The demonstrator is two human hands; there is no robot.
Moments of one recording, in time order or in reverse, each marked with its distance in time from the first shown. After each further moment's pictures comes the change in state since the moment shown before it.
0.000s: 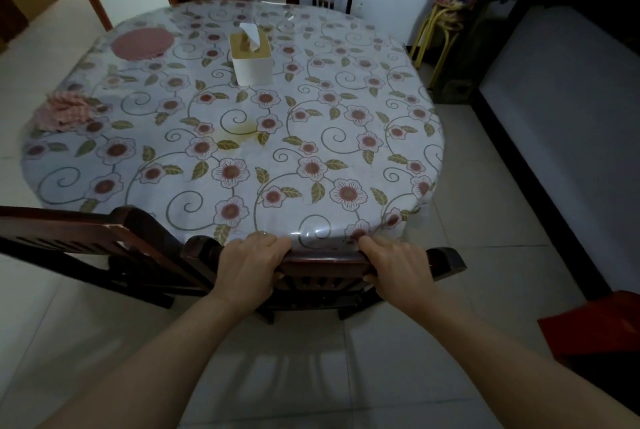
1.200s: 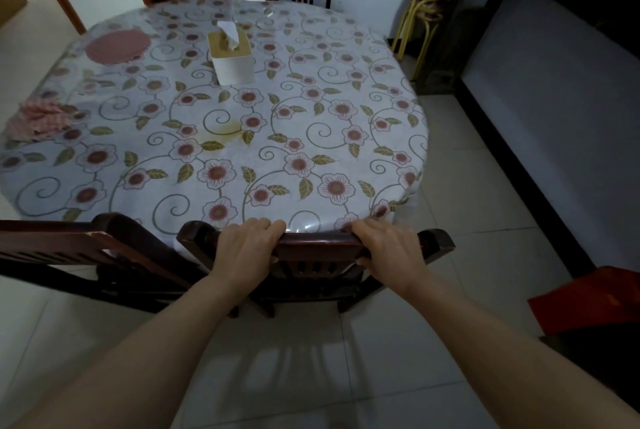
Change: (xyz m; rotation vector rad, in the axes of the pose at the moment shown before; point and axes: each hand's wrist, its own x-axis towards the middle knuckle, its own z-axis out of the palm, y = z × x) left_hand 0.025 0.004 -0.006 0.096 -0.072 0.037; right_hand 0.002 0.015 0.009 0.097 0.044 0.039
